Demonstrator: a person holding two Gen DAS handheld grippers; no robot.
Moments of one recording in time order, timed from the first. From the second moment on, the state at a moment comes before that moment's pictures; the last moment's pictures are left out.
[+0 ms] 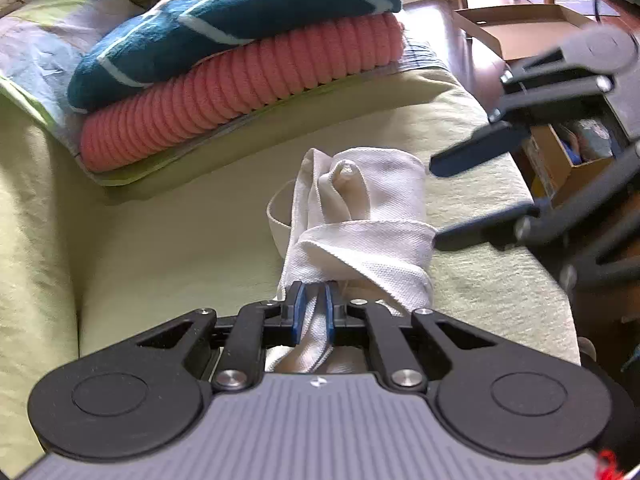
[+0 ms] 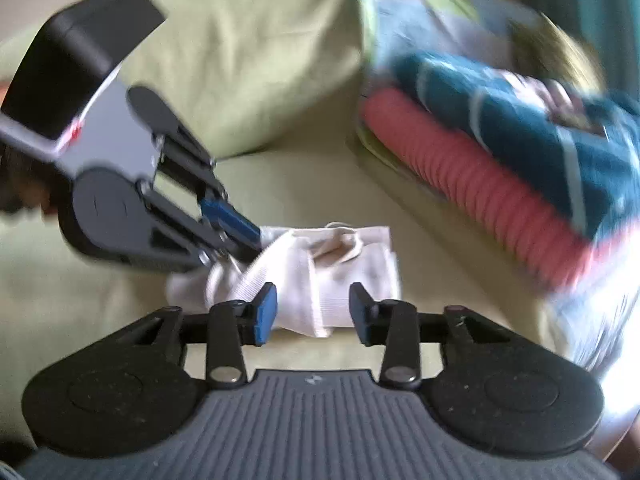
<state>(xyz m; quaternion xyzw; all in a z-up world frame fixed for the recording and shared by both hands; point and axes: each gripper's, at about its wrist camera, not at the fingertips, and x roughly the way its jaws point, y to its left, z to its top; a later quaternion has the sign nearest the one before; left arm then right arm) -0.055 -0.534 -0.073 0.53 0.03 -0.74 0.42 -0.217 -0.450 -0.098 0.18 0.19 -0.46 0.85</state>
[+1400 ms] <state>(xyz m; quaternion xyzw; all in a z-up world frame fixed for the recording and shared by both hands) 0.020 -0.570 -0.082 0.47 0.15 -0.78 0.38 -0.274 -0.600 -0.148 0.54 0.14 -0.21 0.80</state>
